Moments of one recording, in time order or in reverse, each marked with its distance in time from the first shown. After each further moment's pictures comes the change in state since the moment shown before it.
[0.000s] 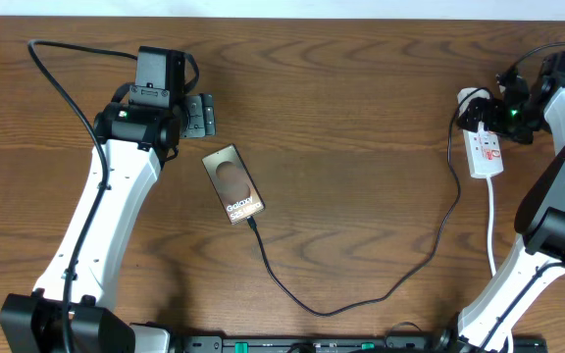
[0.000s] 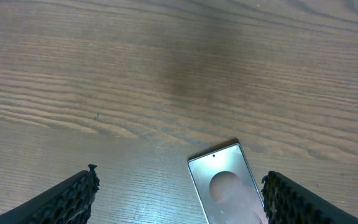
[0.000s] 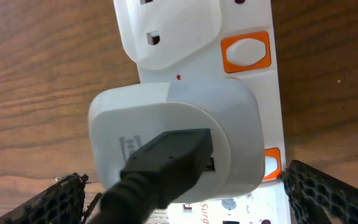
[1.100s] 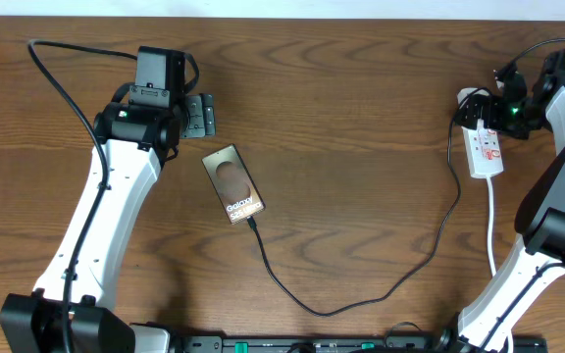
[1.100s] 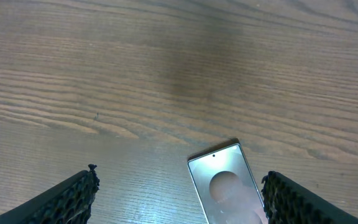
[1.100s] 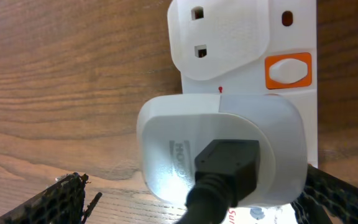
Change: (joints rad) left arm 0.000 0.000 0.000 0.000 0.000 0.000; right arm 0.000 0.000 0.012 -0.008 -0.099 -0.051
